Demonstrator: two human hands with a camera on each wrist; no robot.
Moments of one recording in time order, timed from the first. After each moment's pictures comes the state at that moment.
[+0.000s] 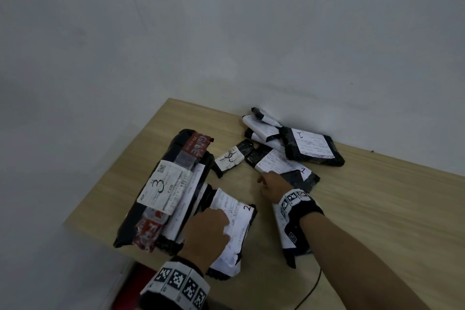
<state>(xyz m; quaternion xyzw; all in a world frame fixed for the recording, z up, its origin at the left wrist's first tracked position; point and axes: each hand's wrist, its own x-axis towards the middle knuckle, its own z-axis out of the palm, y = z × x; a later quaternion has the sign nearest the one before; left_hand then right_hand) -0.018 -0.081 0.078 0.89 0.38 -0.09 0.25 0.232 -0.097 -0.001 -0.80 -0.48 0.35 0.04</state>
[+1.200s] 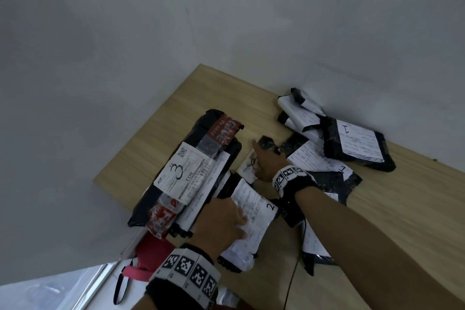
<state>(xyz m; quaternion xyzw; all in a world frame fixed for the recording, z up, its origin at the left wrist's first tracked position) 0.081 -0.122 0.152 0.94 0.16 -0.12 0.26 0.313 -0.174 0.094 -0.89 -0.43 0.18 -0.01</state>
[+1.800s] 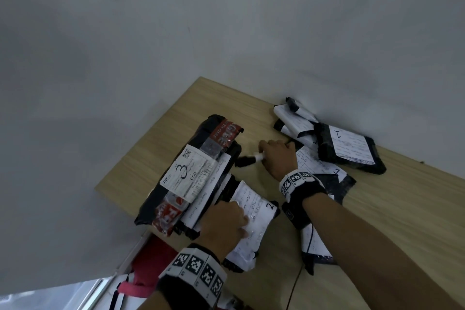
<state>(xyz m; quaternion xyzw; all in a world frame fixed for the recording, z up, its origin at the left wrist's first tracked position) 0.092 -0.141 0.128 0.96 0.10 -0.15 0.20 0.312 -0.209 0.103 -0.92 -0.38 -0.04 0.04</state>
